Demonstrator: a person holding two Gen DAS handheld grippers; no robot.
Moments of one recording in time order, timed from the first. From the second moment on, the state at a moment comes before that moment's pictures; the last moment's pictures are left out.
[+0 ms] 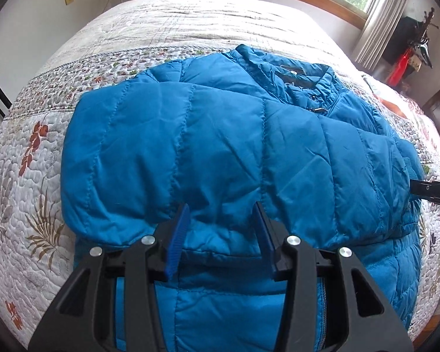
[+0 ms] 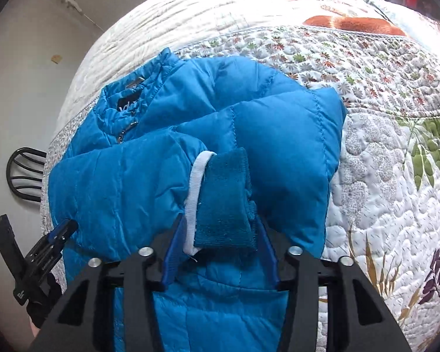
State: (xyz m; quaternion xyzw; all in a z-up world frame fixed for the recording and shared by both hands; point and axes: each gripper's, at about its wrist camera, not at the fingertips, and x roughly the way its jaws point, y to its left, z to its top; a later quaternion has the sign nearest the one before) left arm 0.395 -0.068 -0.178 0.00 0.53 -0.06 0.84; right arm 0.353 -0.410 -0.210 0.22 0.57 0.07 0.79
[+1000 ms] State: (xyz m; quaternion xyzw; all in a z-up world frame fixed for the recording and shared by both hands) left arm 0.387 -0.113 -0.192 0.03 0.54 -0.09 0.83; right arm 0.357 -0.308 -0.206 0.10 0.58 0.07 0.81
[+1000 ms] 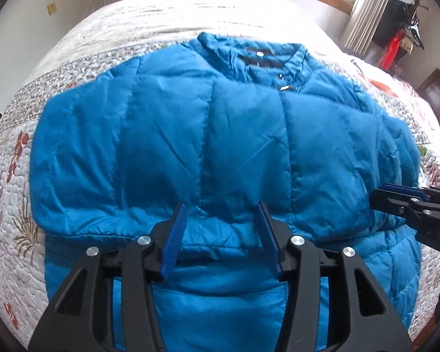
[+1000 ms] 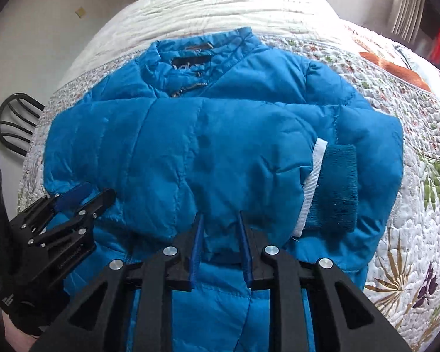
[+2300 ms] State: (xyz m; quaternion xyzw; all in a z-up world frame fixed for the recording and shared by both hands) left arm 0.149 0.100 -0.176 -0.04 0.58 0.00 0.82; right arm 0.054 -0.371 -0.205 0.18 0.53 0.10 0.82
